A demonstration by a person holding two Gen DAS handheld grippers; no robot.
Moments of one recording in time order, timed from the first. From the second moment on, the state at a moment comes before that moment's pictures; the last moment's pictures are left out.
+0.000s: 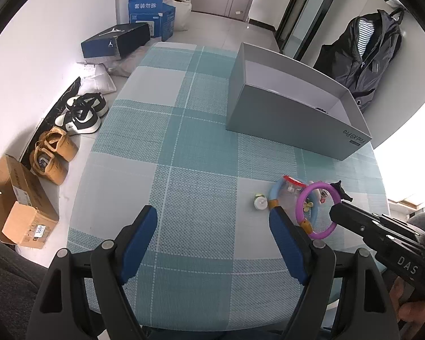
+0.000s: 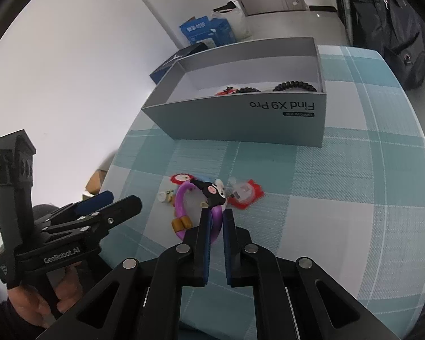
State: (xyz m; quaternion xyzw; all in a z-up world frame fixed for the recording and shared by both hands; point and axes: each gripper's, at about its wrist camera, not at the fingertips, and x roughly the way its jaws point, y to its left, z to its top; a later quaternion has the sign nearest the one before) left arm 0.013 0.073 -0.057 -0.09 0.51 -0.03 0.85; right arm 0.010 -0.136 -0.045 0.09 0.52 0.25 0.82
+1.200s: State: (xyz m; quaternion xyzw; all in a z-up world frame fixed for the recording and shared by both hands) left arm 0.023 0.003 -0.054 0.02 0.54 -0.15 0.83; right arm 0.007 -0.232 -0.012 0.18 0.45 0.21 0.85
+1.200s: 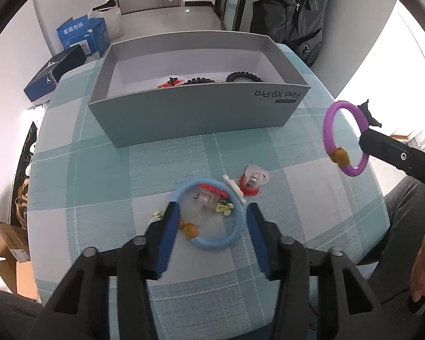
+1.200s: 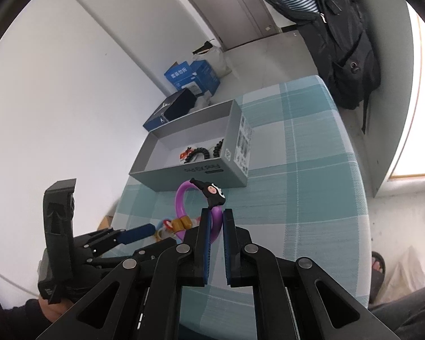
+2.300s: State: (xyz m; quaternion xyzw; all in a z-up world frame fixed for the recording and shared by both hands) left arm 0.027 0.013 -0.040 -0.02 0.52 -0.17 0.84; right arm 0.009 -0.230 -0.016 0.19 0.45 0.22 0.85
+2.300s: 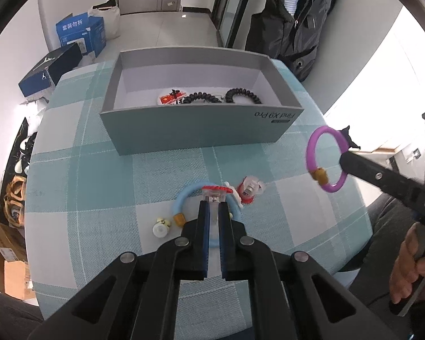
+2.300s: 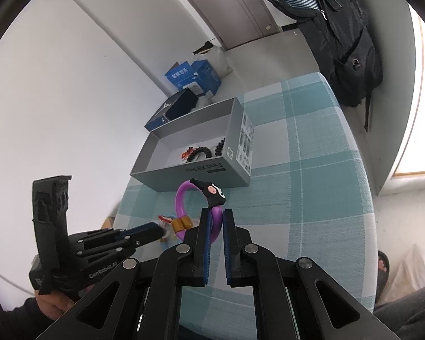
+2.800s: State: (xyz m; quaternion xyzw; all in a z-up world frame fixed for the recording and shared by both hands) left arm 0.044 0.028 -0.002 -0.07 0.48 -0.19 0.85; right arm 0.022 -0.215 0.001 0.18 0.43 0.24 0.85
